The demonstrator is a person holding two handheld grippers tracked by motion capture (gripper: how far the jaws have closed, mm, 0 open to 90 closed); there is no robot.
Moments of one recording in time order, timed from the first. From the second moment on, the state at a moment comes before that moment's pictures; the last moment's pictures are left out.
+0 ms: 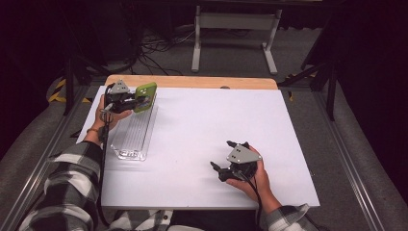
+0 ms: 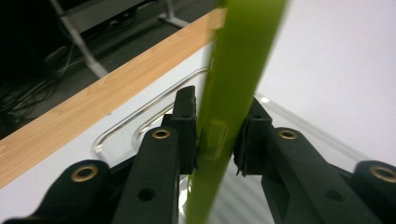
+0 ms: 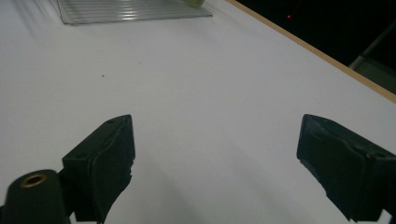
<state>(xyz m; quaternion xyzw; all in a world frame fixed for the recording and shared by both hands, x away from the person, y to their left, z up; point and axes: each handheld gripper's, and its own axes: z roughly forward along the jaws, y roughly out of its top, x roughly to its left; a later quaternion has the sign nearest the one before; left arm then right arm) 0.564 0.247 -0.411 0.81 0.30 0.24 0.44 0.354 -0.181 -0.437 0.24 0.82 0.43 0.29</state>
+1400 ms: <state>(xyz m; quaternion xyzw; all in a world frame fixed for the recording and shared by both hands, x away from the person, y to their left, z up) 0.568 0.254 -0.415 0.77 0.38 0.31 0.41 0.351 -0.179 -0.438 0.23 0.83 0.43 0.28</state>
